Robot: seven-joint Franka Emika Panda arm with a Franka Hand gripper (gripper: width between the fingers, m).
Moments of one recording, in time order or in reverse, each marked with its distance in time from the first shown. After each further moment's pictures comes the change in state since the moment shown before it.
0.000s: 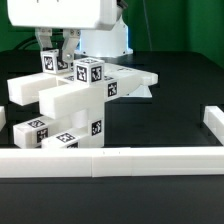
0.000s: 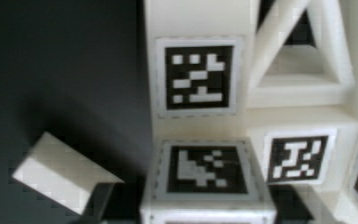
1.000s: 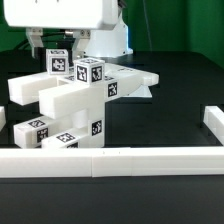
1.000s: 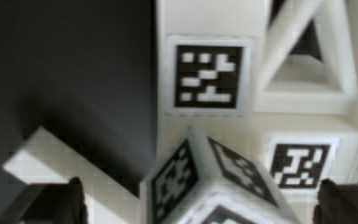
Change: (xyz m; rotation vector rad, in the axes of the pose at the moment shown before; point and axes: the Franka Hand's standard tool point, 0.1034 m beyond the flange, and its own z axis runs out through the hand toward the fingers) arm 0.002 0.001 0.000 0.006 -0.019 -0.257
